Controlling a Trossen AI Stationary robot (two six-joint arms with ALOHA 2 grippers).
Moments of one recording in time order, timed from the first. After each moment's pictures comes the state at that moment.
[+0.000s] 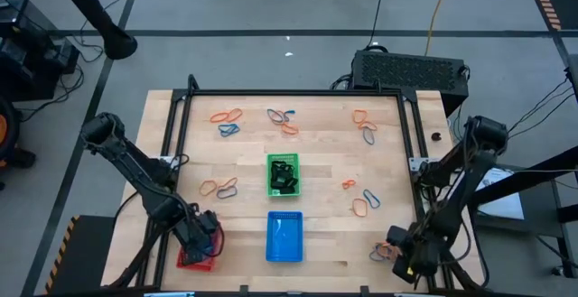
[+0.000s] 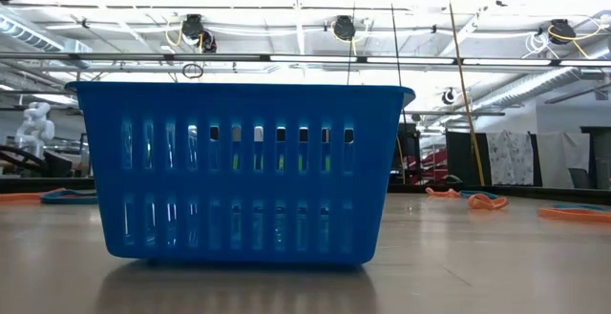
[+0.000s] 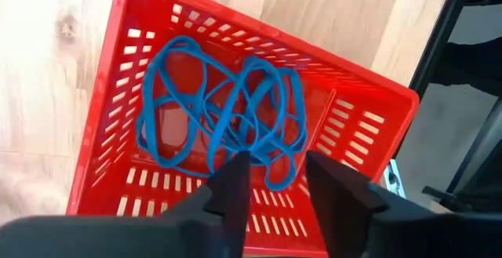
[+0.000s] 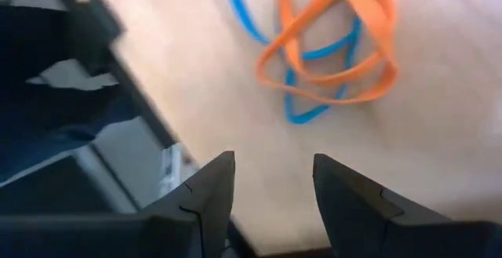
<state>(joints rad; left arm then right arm) -0.82 1.35 0.86 -0.77 0.17 -1.12 1.12 1.39 0.70 -0.43 -0.08 1.76</state>
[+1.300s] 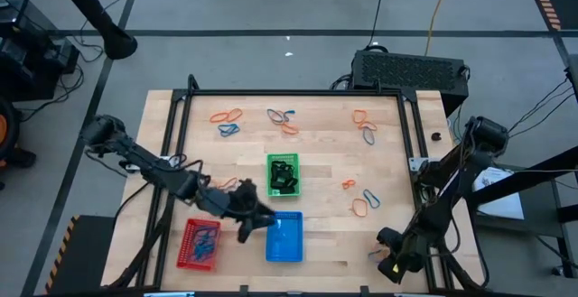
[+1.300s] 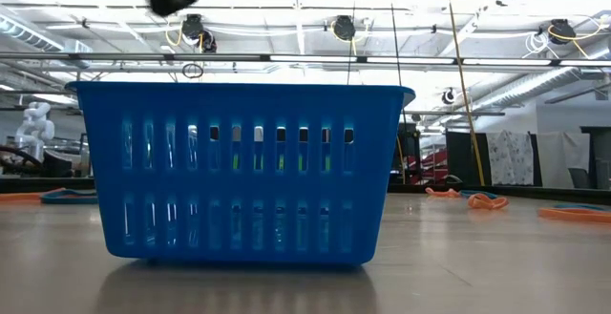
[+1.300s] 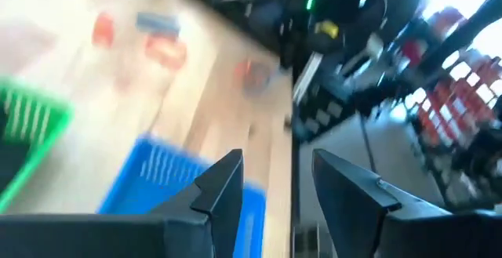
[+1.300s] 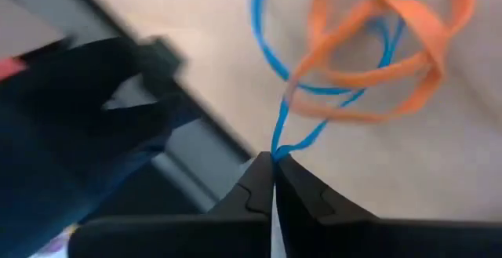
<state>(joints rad) -0.50 1.37 0.86 0.15 -0.26 -0.80 1.00 1.42 0.69 -0.24 -0.18 1.92</state>
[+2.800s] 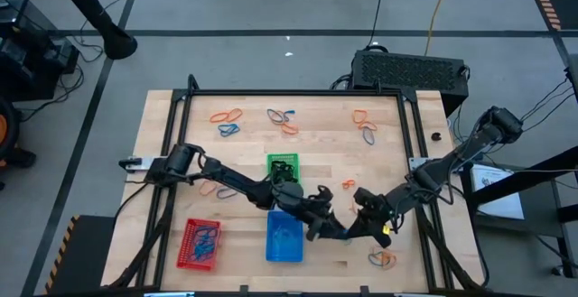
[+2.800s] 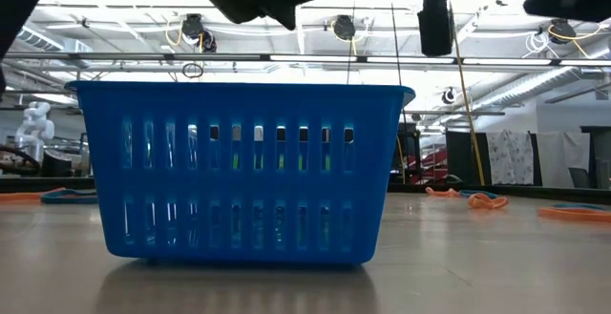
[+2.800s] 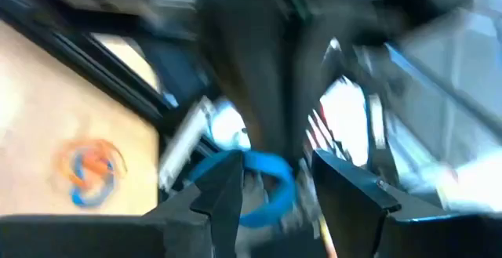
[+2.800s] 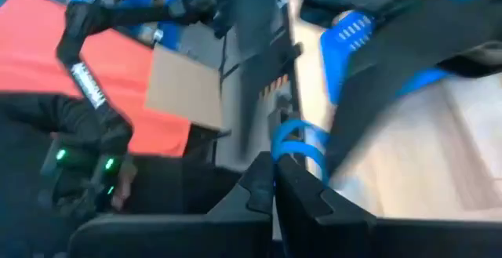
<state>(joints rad) -0.26 2.17 1.42 0.82 0.29 -1.00 0.59 1.12 0.70 0.04 0.00 1.07</state>
